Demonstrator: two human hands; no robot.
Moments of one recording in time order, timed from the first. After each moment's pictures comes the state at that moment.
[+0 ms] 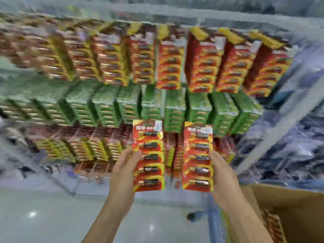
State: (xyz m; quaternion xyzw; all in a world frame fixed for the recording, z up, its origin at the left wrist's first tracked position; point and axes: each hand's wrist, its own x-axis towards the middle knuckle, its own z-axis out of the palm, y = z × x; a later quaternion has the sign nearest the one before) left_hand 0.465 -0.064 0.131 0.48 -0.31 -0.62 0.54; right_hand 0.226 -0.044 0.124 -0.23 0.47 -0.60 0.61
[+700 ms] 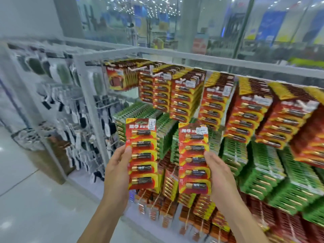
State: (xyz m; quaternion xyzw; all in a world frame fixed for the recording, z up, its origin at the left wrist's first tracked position) left_hand 0.784 -0.150 0.192 0.54 -0.23 -0.40 0.71; right_hand 0.565 -0.216 0.205 -0.38 0.47 -0.48 0.64
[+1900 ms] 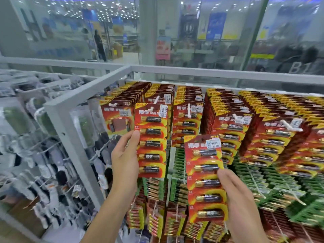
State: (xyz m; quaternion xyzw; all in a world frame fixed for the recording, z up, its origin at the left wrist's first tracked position) left_hand 0.966 -0.377 0.251 0.47 -0.36 -0.45 0.67; right_hand 0.748 -0.306 0.238 -0.31 0.44 -0.59 0.60
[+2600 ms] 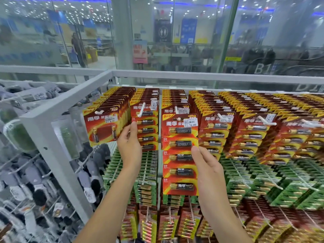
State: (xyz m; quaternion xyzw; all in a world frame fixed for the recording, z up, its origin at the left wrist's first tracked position) left_hand 0.946 -0.473 0.225 0.49 -0.39 -0.39 0.68; right_hand 0.794 -0.331 0.254 -0.40 0.50 -0.61 0.47
